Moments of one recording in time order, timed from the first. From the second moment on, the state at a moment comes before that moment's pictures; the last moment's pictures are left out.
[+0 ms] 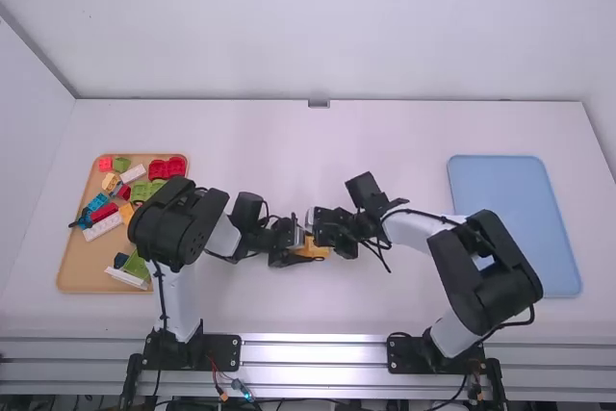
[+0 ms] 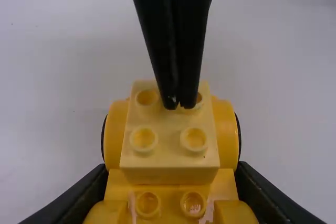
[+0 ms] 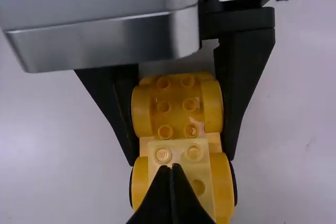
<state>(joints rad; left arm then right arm) -0.29 2.03 0.51 0.61 1.02 0.88 0.50 1.72 0.75 -0.24 -0.67 -0.89</state>
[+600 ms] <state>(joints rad) -0.28 2.03 0.52 0.62 1.00 0.88 0.51 1.78 0.83 -0.29 -0.65 -0.87</state>
